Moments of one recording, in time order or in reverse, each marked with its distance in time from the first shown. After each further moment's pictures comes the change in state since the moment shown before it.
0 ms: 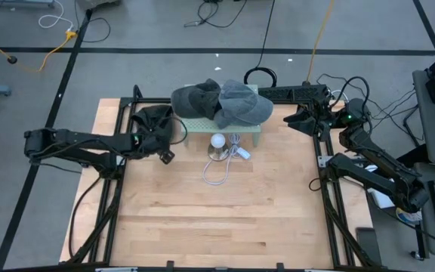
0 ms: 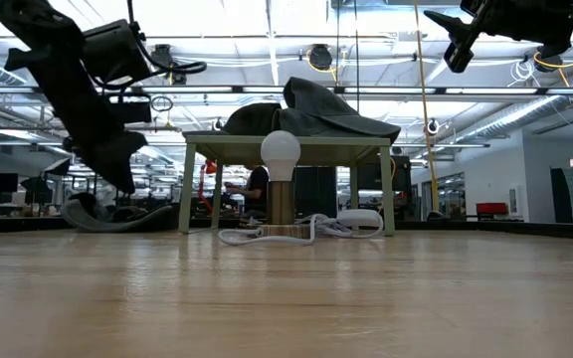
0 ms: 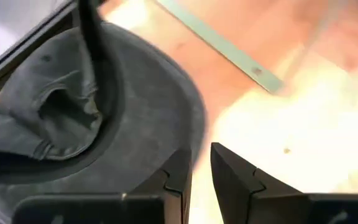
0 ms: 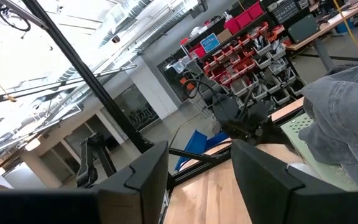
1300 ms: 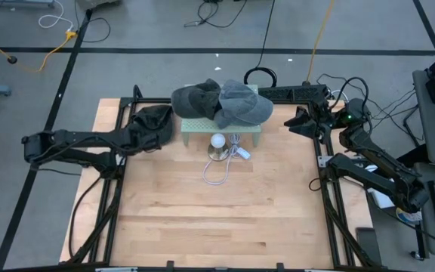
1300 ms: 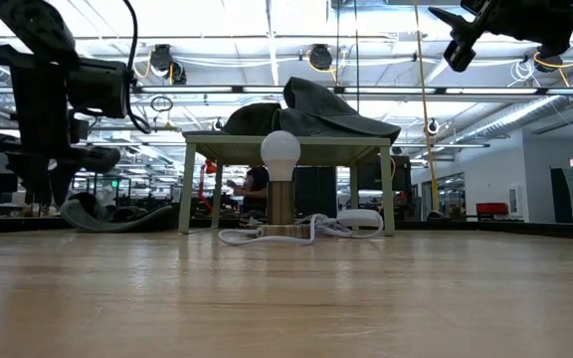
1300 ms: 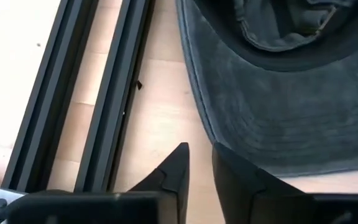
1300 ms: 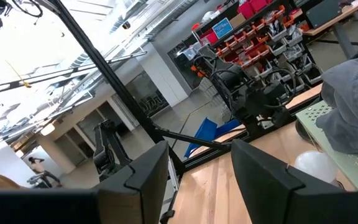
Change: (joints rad) left arm 0.138 -0.012 0.002 -0.496 -0.013 -0.917; right arm 0.000 -0.001 0.000 -0.006 -0.080 0.001
